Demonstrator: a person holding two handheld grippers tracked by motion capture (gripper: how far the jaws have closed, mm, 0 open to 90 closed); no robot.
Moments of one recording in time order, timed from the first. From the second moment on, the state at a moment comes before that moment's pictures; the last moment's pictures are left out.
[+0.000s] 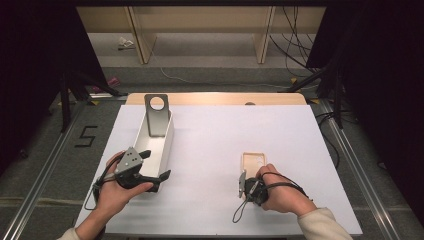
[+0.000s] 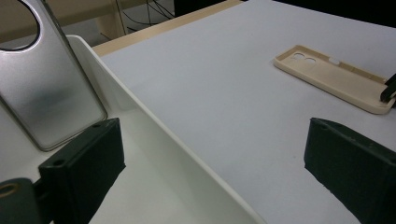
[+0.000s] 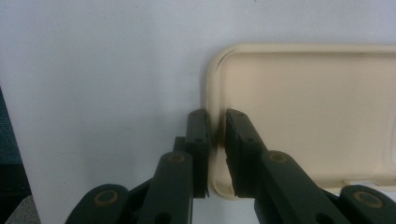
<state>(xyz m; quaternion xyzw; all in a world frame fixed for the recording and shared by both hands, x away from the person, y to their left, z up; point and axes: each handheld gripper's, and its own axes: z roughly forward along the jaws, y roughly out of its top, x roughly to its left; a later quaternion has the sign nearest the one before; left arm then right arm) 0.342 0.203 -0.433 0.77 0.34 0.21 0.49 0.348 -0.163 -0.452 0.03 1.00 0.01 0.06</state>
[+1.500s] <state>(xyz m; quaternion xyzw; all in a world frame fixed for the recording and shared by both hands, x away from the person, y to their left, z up) 0.341 0.206 -0.431 0.77 0.34 0.21 0.49 0.350 -0.188 -0.438 0.06 0.97 0.20 0.08</state>
